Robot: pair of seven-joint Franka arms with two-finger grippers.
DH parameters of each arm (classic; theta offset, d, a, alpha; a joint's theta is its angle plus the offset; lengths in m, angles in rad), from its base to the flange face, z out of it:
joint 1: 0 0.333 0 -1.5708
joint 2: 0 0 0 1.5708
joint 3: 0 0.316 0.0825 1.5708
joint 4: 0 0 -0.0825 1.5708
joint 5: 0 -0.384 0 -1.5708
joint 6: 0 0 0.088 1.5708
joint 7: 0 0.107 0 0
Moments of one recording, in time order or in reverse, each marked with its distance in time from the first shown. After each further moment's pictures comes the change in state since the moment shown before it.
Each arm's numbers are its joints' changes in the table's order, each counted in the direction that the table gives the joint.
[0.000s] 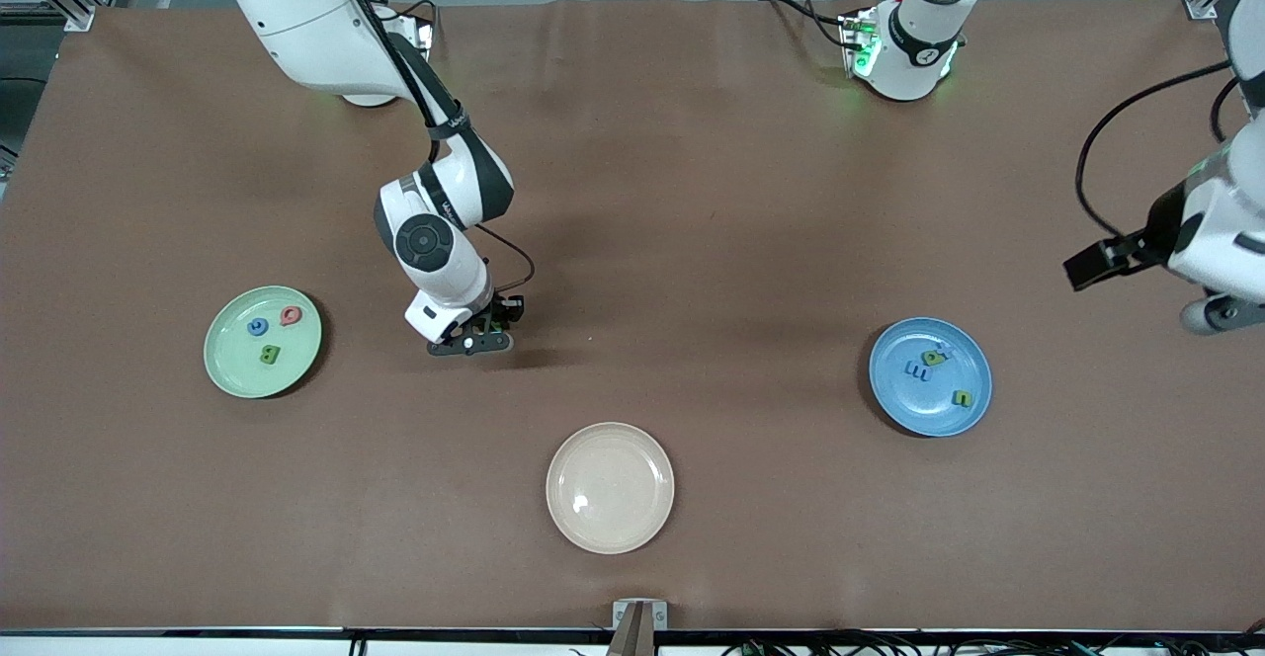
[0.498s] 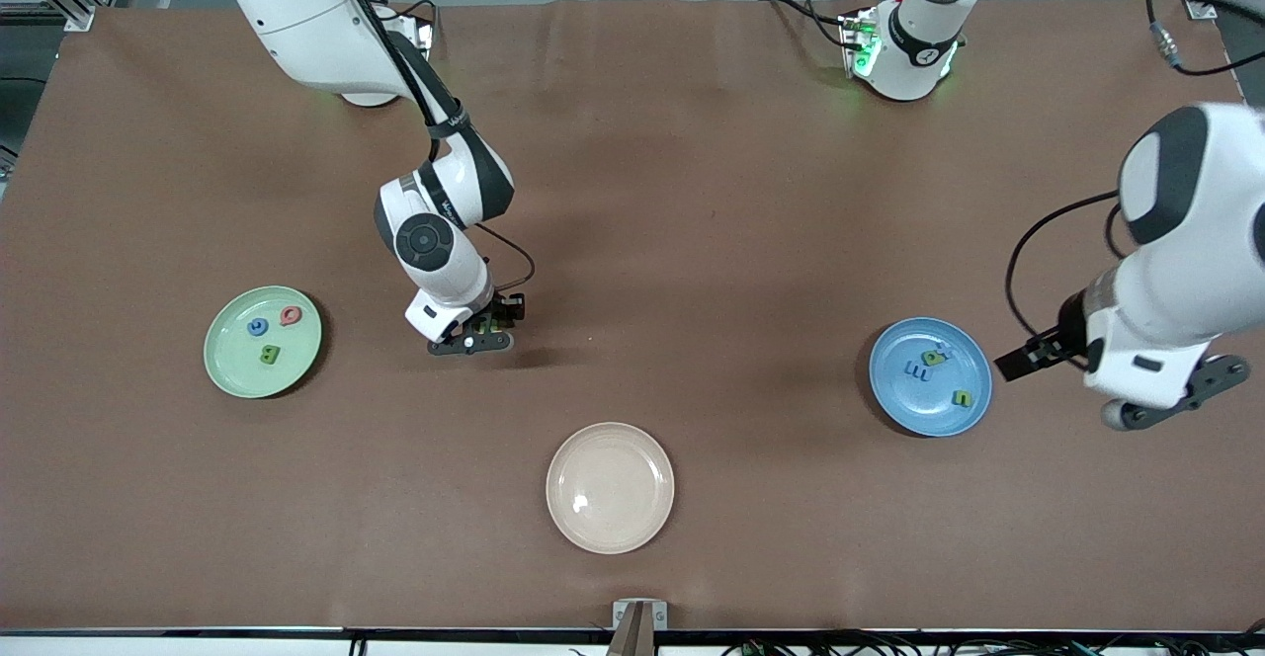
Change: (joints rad) left arm -0.034 0.174 -0.004 -0.001 0.000 0.166 -0.273; right arm 0.000 -0.002 0.002 -0.002 0.000 -0.007 0.000
